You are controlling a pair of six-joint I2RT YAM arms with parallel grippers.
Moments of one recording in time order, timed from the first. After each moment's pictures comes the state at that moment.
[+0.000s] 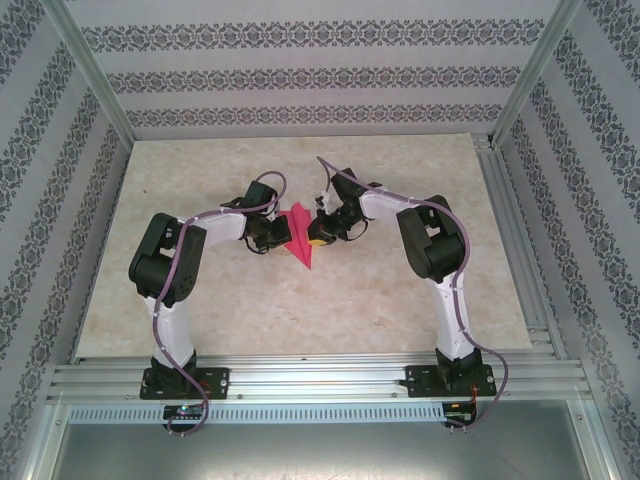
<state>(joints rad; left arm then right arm) -0.38 1.95 1.17 -0.32 0.36 -0.68 0.46 2.25 1.58 -0.57 -0.79 0.44</state>
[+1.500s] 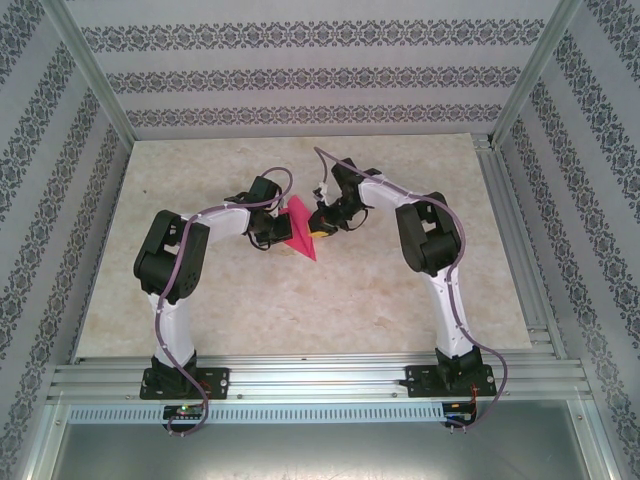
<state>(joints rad) -0.39 1.99 1.25 -0.39 0.31 -0.58 0.43 2.34 1.76 -0.77 -0.81 0.28</state>
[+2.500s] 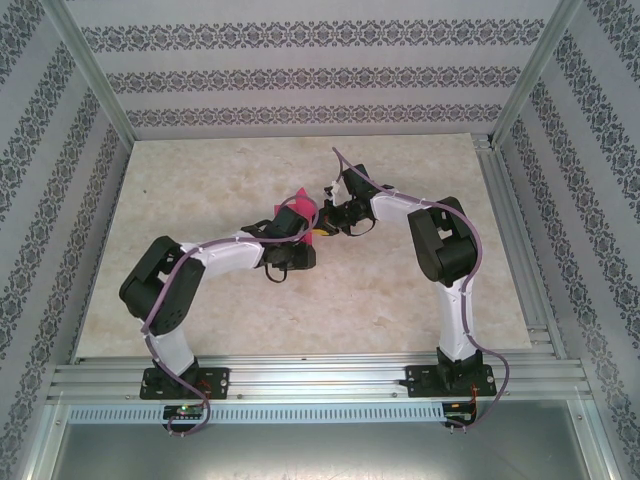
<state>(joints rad) -0.66 1.78 1.04 -0.33 0.14 -0.68 0.42 2.16 1.45 -0.34 -0.81 0.59</state>
